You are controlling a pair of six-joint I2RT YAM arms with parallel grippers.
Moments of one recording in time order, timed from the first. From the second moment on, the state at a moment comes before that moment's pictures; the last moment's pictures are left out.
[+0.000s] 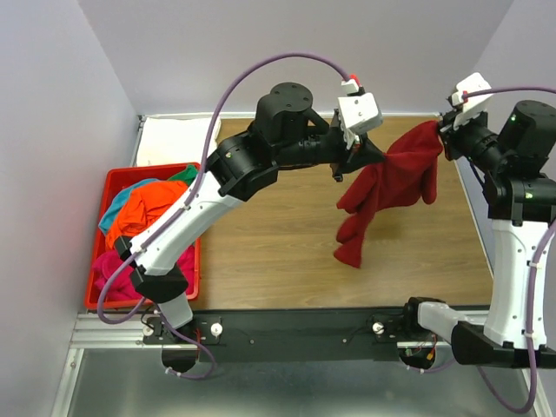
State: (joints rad) left arm -0.96 1.70 2.21 -0.60 0.46 0.10; right arm -0.09 1.13 1.63 -0.76 -0.45 -0.51
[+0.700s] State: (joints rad) left arm -0.91 1.20 1.33 -0.20 0.20 -0.11; right arm 0.05 1.36 1.63 -0.63 -0.60 -0.38
